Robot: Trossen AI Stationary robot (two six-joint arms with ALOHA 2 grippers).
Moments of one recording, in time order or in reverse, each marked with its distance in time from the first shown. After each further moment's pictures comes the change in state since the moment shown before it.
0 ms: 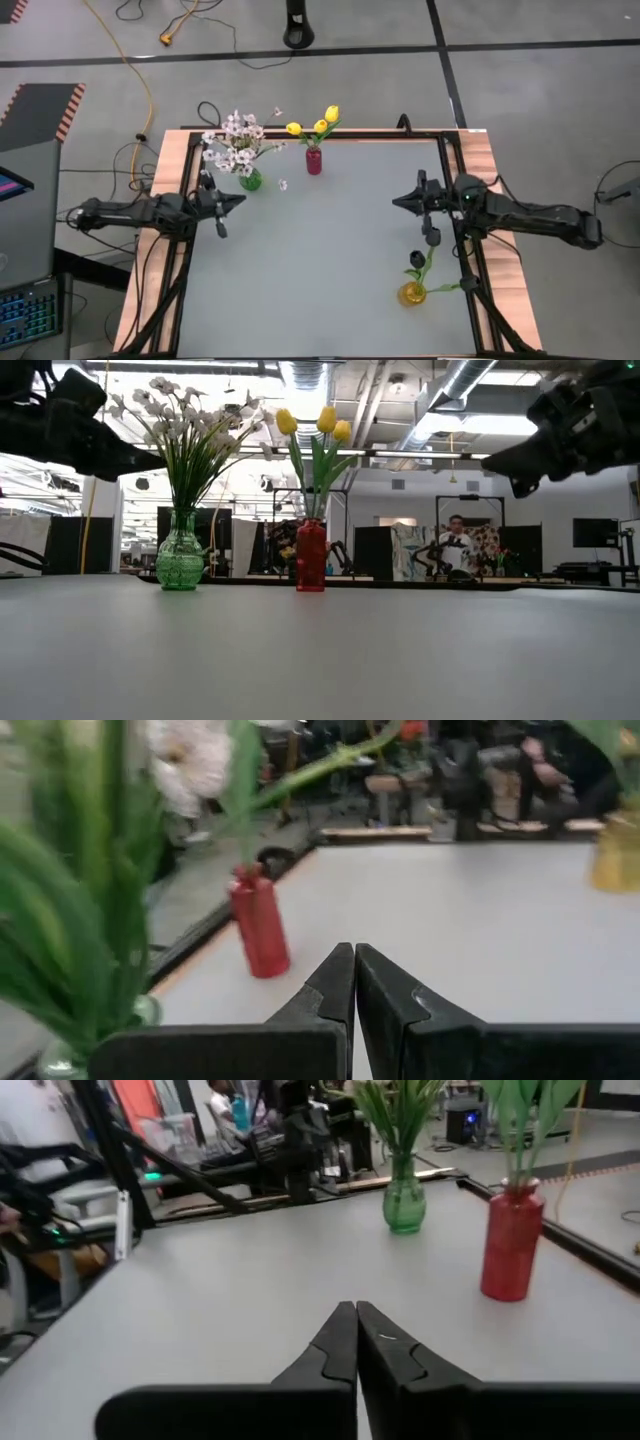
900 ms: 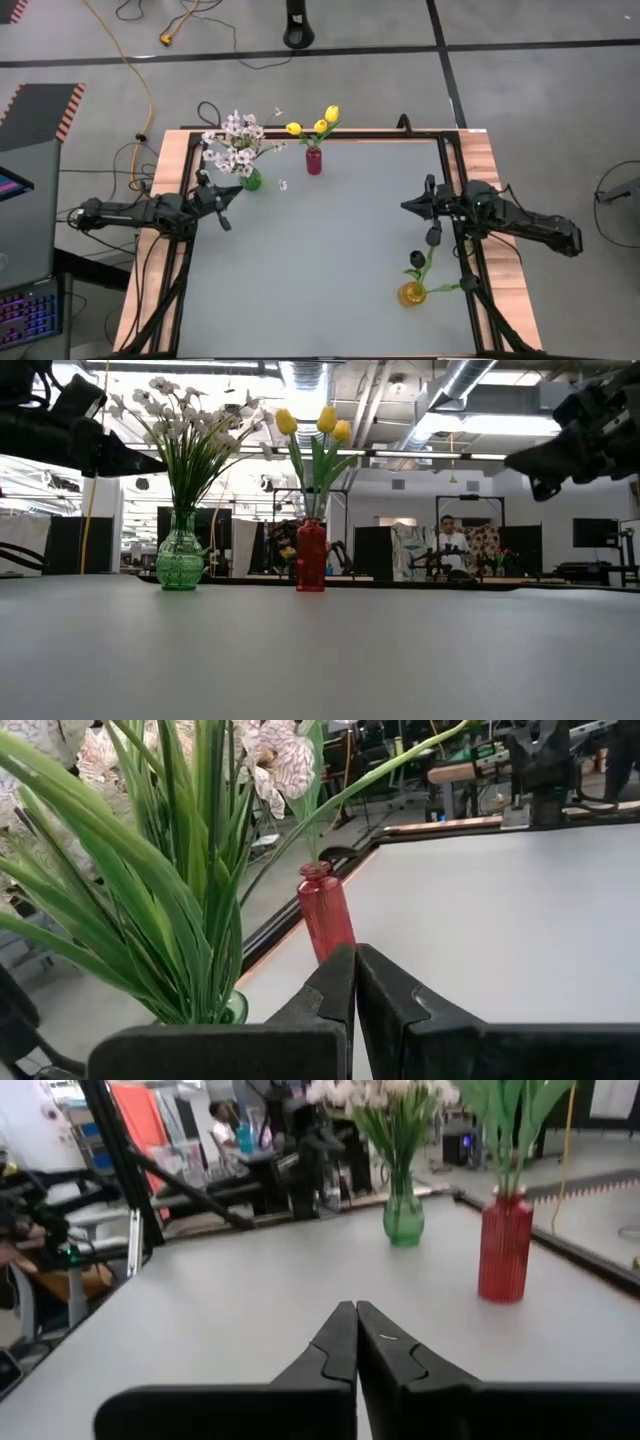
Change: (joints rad) left arm 0.000 -0.001 -0.022 0.051 -0.174 0.110; right arm 0.028 -0.352 -0.064 -0.241 0.035 0.037
